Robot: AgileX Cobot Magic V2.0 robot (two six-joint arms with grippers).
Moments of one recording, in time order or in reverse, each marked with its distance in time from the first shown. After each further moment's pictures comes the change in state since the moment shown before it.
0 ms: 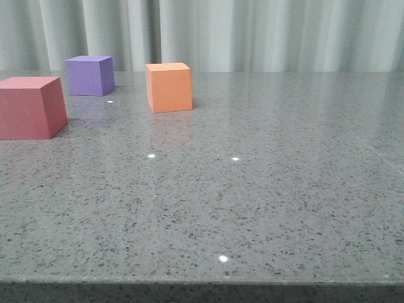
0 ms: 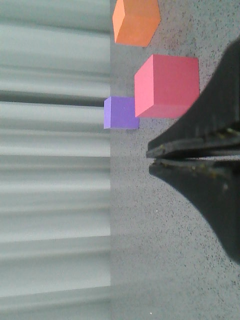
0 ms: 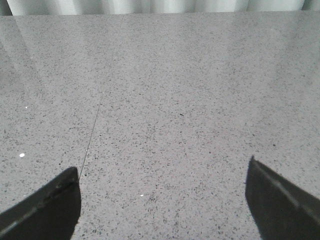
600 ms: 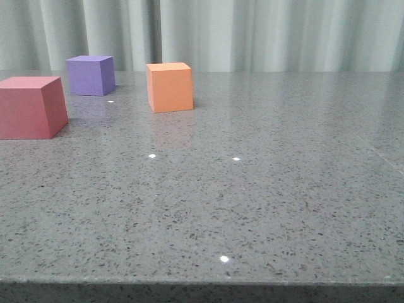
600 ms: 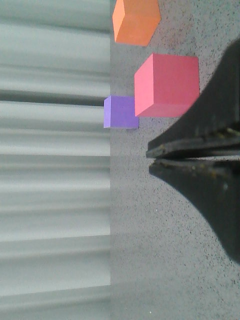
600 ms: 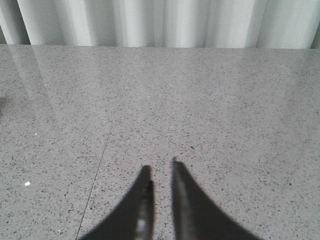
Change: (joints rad) left arm 0.000 0.000 0.000 0.000 0.000 0.000; right arm 0.000 0.029 0.053 -0.014 -0.204 0.002
